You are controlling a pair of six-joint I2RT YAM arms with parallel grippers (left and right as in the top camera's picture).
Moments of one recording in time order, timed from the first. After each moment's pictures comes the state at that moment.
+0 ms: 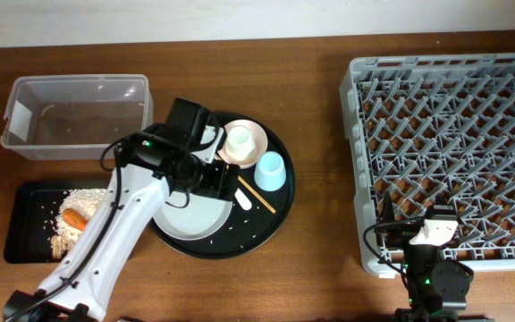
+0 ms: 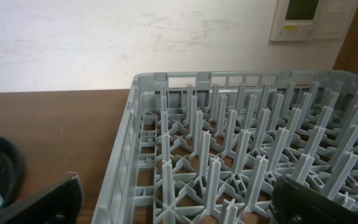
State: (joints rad) left arm -0.37 1.53 1.32 -1.08 0.17 -0.12; right arm -0.09 0.01 0.01 -0.08 0.00 0.00
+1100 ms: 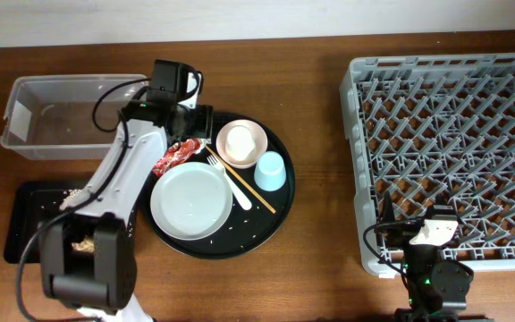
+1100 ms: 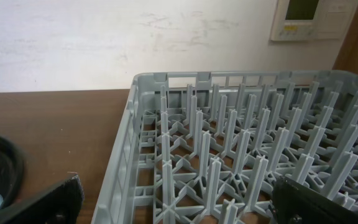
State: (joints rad) left arm -0.20 1.85 1.45 -0.61 0.00 -0.04; right arm -0.09 0.01 0.01 -0.08 0.00 0.00
